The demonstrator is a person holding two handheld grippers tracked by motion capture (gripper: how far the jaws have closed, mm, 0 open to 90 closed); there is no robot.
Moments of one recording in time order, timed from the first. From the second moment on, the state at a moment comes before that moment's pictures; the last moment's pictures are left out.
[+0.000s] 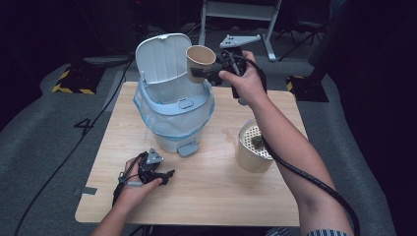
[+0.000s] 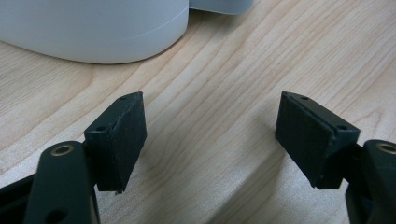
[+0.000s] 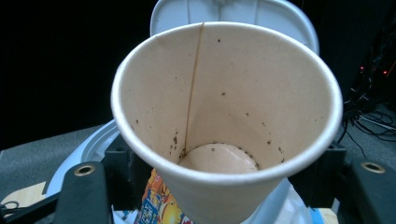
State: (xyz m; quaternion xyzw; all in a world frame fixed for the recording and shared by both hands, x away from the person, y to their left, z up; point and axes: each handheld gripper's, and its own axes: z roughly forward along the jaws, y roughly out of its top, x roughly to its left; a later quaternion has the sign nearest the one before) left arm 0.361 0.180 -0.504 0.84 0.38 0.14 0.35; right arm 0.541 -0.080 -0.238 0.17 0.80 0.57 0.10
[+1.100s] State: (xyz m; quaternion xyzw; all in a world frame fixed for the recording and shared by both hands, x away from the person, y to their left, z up) left arm 0.361 0.180 -0.504 0.84 0.38 0.14 0.35; right arm 0.543 -0.042 -0.248 0.18 0.83 0.52 0.11
